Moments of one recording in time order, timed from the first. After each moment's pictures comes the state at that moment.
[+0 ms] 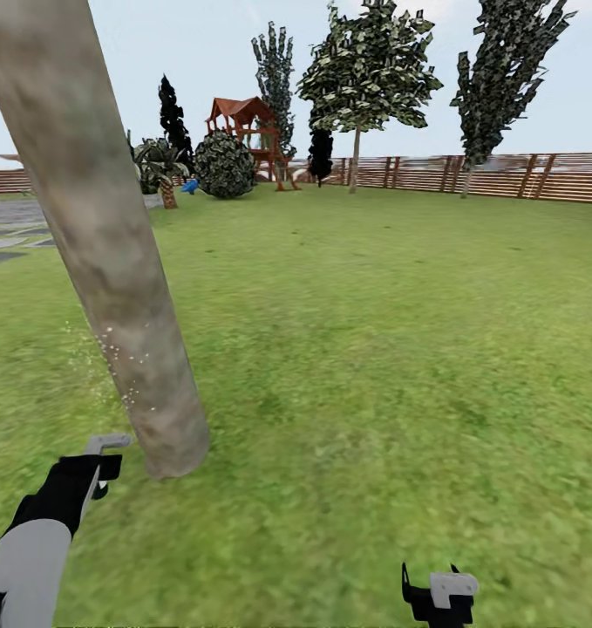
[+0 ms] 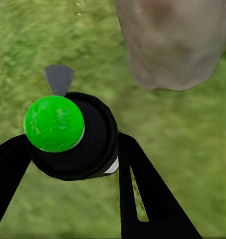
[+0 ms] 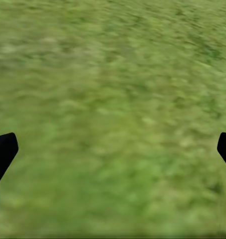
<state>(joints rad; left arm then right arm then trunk) -0.74 0.18 0.52 -0.60 -0.51 0.45 -0.09 -0.39 -0.01 -0.14 -0.09 0.34 -0.72 -0.32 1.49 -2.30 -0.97</state>
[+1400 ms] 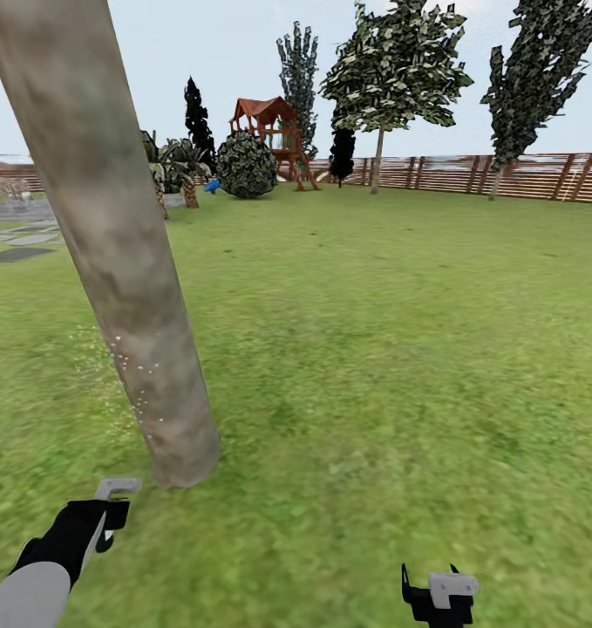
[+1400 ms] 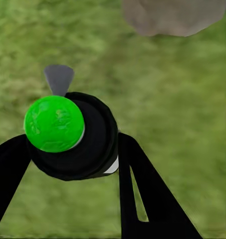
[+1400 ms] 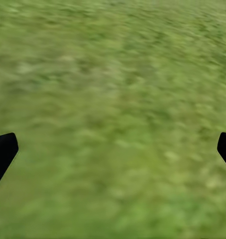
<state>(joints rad) -0.63 0.16 0.50 -0.51 -0.50 0.41 -0.09 -0.39 -0.01 -0.14 -0.09 0.34 -0.72 -0.31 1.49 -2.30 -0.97</state>
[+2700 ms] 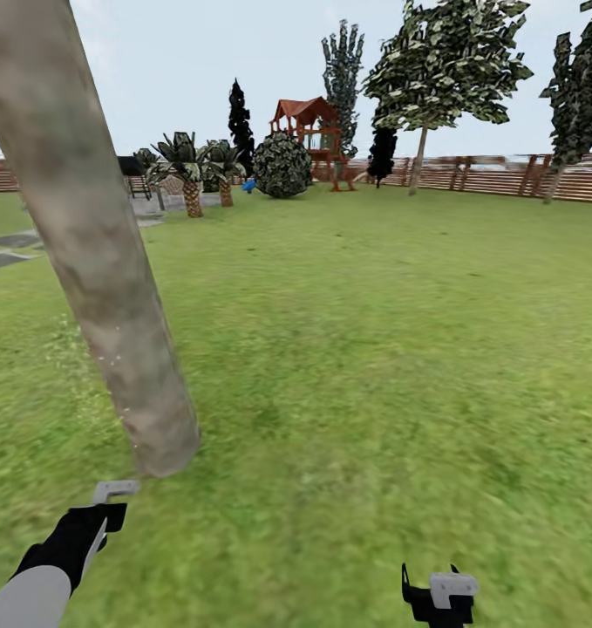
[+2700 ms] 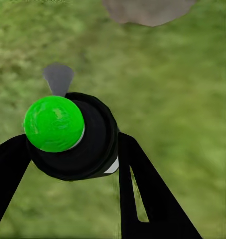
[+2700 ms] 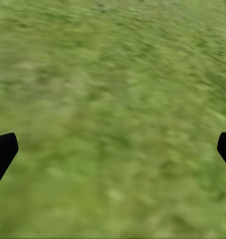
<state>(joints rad) -0.63 0.16 0.51 -0.48 -0.50 0.33 -0.01 -0.39 -0.01 -0.14 -0.09 0.34 -0.72 -0.32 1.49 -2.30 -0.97</state>
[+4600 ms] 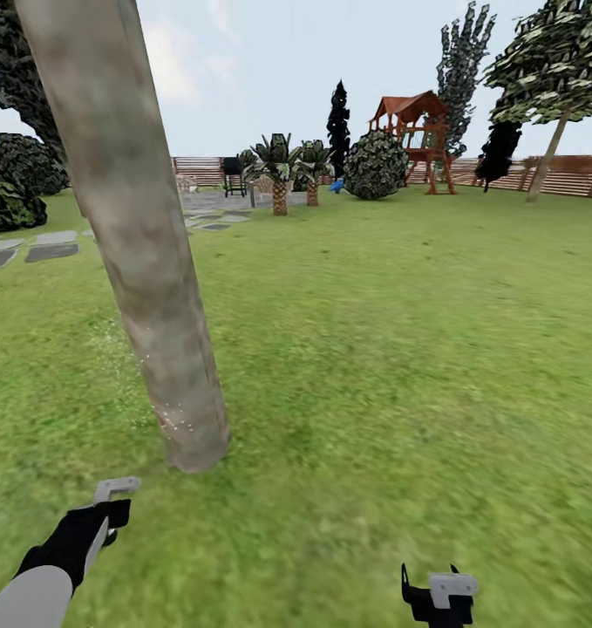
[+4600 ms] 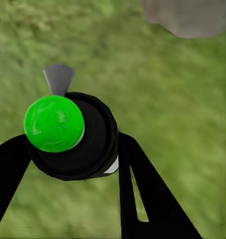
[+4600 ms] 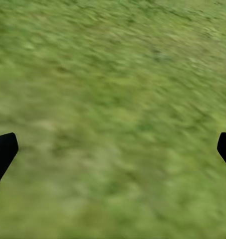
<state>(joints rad) -0.63 0.15 0.51 -0.47 -0.41 0.30 -0.01 -0.39 -0.01 -0.14 -0.09 0.34 -0.72 -0.32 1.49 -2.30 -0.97</state>
